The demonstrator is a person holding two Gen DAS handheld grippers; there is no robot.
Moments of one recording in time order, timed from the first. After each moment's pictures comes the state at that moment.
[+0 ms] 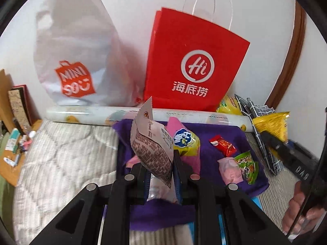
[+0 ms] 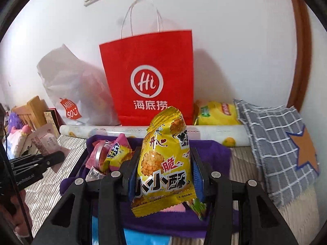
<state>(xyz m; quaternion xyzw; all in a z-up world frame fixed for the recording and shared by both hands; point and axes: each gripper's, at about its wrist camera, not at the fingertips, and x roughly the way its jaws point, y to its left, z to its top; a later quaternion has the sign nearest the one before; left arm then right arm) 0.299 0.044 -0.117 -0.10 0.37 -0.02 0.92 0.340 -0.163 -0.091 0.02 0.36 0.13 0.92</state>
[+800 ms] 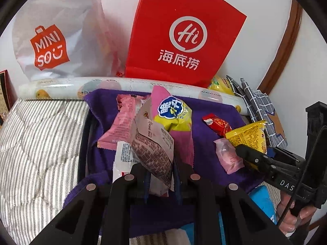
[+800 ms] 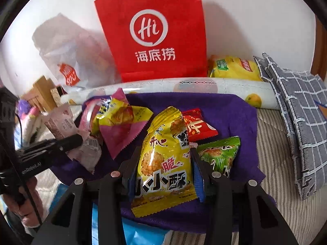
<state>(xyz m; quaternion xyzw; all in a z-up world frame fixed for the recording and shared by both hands) 0.307 0.030 -0.173 -0.11 0.40 -0.07 0.91 0.349 -0.161 -0.160 0.02 0.44 0.18 0.88</state>
